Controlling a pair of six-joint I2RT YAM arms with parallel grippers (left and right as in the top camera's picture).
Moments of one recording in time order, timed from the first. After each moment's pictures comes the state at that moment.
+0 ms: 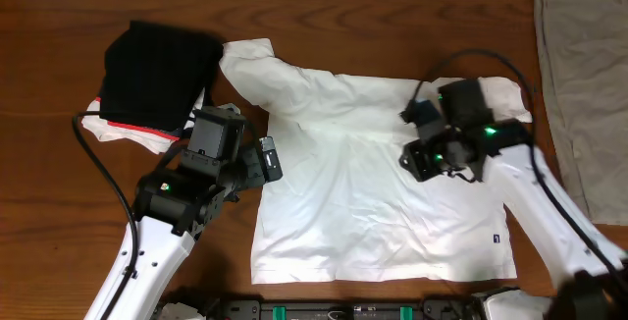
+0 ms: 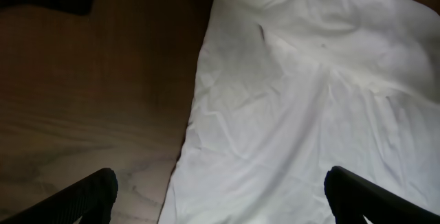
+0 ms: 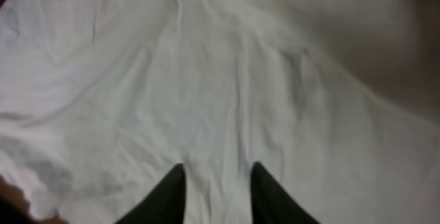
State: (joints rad) left arm -0.36 1.09 0.95 -0.89 0.01 -0.58; right arm 0.27 1.46 0.99 -0.79 -0.28 -0.13
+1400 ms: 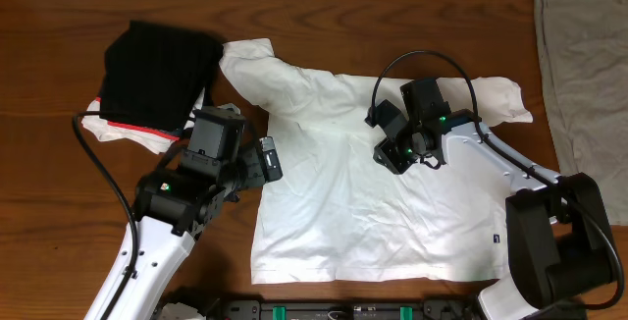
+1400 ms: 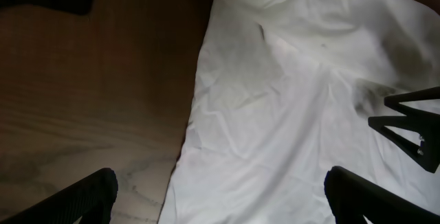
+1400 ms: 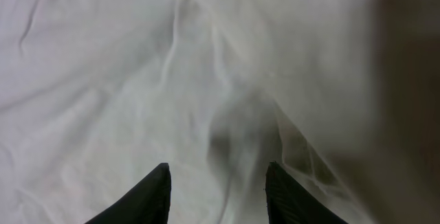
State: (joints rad) left arm -0.36 1.09 0.95 -0.89 0.01 -0.58; right arm 0.33 1.75 0.99 -0.51 -0.29 -0.36
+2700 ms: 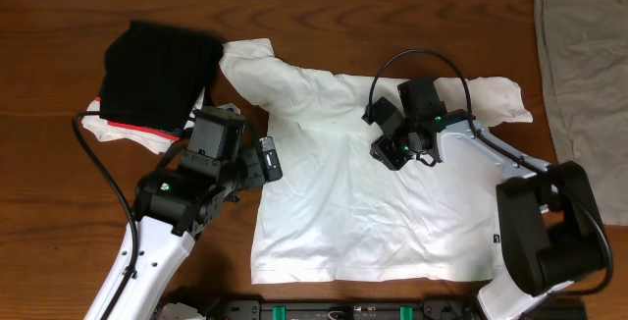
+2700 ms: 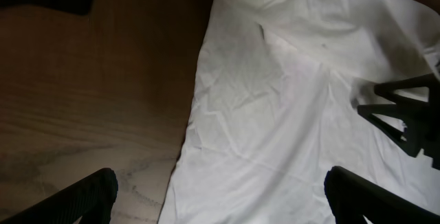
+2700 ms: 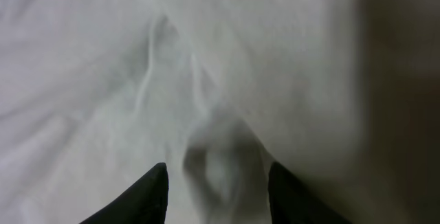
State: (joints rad) left arm -0.36 1.09 0.95 -0.89 0.01 -0.58; right arm 0.33 1.81 0.99 -0.40 -0.29 -0.37
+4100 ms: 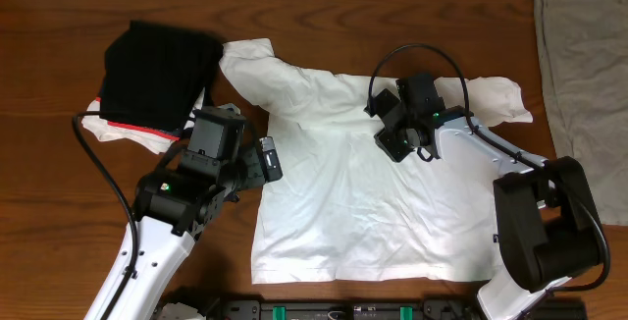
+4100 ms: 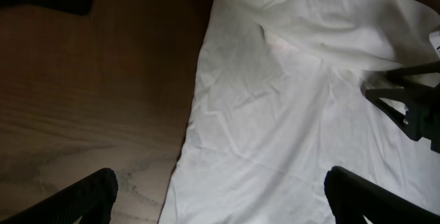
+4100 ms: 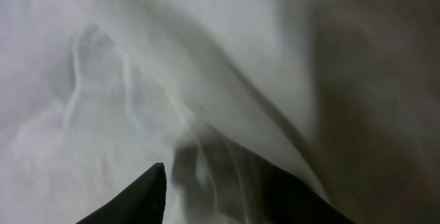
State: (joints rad) left arm -0.36 1.09 0.95 -0.89 0.01 -0.58; right arm 0.33 1.82 1.01 -0.38 -0.15 -0.37
